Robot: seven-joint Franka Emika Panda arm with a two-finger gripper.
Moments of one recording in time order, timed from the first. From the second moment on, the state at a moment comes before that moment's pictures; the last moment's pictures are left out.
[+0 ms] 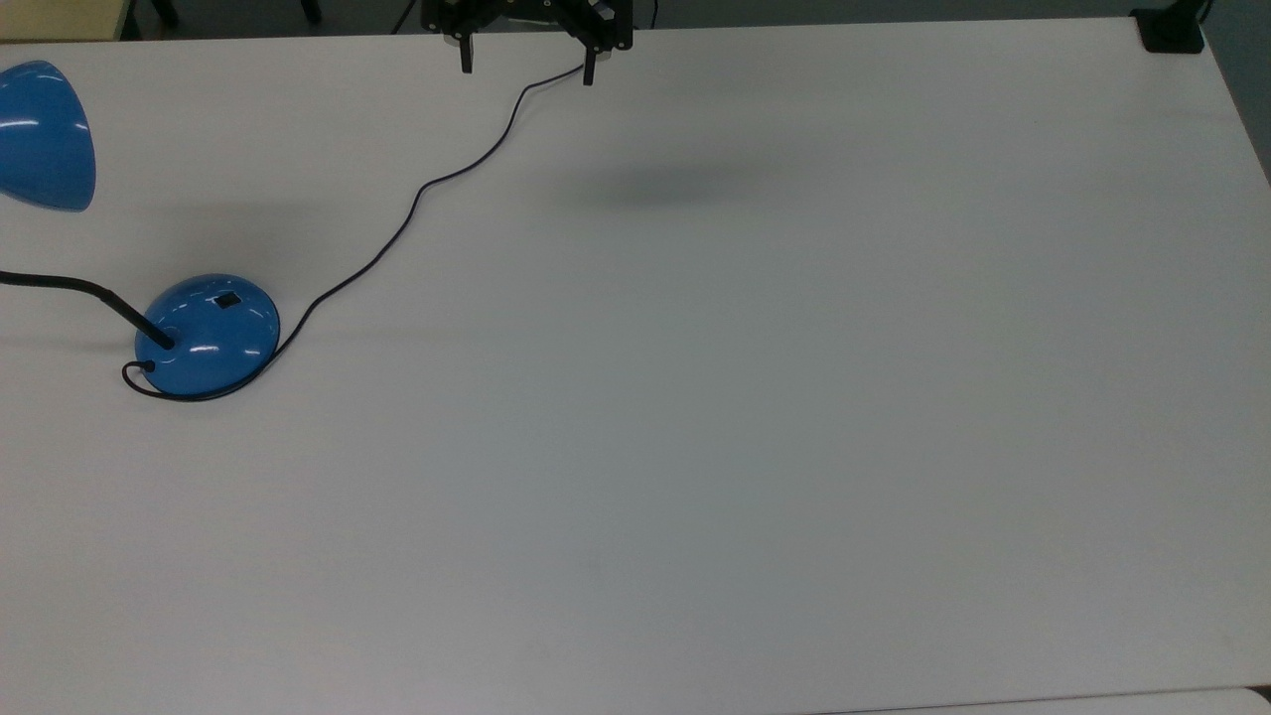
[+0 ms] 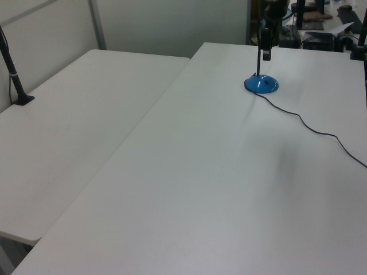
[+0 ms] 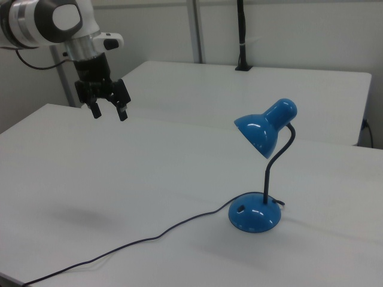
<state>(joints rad) 0.06 0.02 0.04 -1.64 -0.12 1.64 0.10</state>
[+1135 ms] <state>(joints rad) 0.06 0.02 0.04 -1.64 -0.12 1.64 0.05</state>
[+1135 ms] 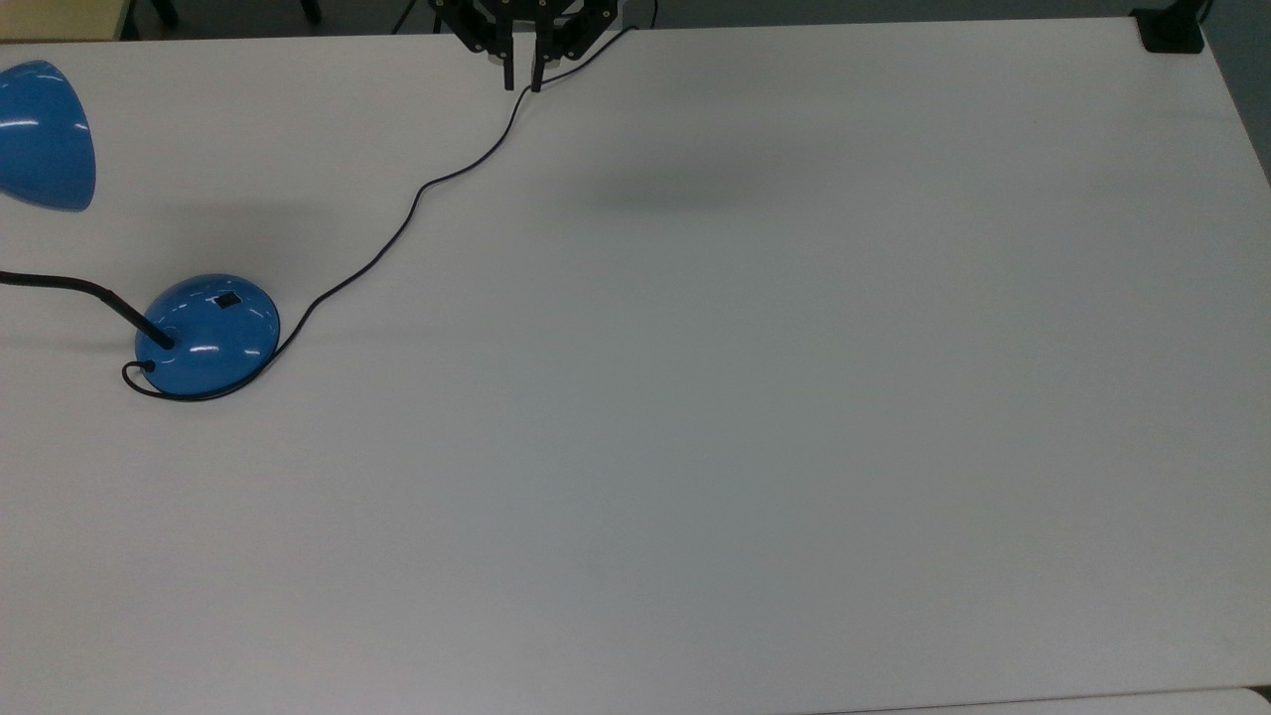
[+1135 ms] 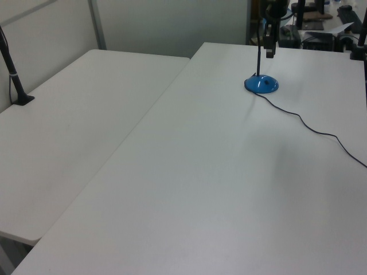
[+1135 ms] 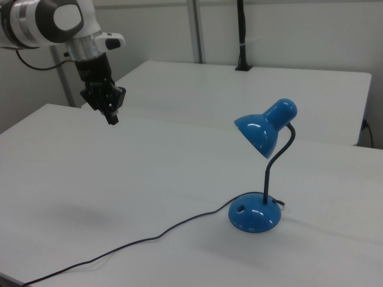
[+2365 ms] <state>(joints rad) -0.26 0.08 0.03 -1.94 -0.09 2.16 0.35</state>
